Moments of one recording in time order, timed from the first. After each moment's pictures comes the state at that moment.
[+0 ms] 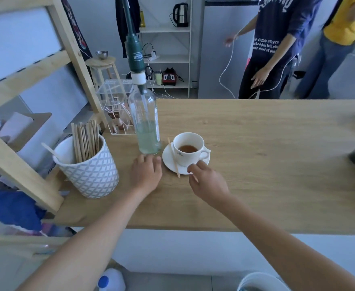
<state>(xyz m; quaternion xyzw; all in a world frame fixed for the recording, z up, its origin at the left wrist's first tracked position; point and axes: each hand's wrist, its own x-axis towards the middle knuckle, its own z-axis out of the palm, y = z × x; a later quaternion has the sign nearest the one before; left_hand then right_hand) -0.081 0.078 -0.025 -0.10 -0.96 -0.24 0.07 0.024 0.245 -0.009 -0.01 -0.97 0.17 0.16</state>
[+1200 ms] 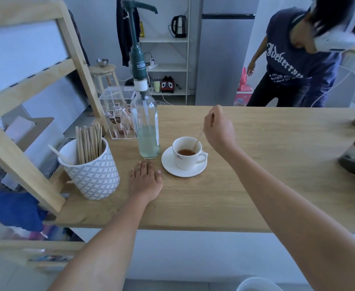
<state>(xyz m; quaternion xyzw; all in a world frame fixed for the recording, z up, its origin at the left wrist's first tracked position) -0.072 0.072 -0.039 -0.12 -0.98 -0.11 -0.06 -0.036 0.278 0.104 -0.18 -0.88 0.32 0.29</state>
